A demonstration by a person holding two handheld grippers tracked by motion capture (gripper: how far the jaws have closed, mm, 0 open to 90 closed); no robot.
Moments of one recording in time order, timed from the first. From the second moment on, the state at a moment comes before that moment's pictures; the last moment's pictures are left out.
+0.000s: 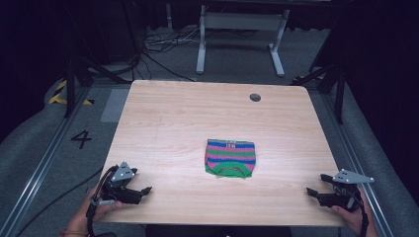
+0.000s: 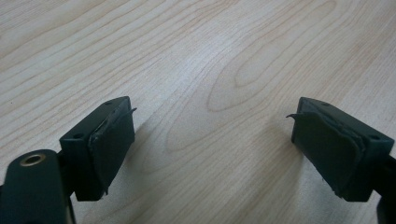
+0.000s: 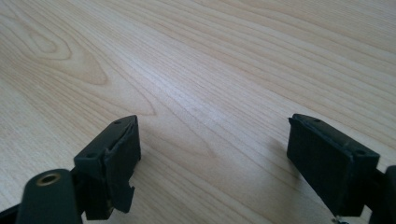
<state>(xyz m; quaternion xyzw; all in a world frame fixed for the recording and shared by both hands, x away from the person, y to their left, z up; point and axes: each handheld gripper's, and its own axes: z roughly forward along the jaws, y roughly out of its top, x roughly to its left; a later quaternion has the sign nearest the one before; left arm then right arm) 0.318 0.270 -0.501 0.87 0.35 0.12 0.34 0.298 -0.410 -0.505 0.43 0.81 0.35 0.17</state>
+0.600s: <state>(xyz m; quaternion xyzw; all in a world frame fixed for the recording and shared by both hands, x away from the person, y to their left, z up) 0.319 0.269 -0.501 0.87 0.35 0.12 0.34 0.298 -0.411 -0.505 0.43 0.81 0.35 0.17</state>
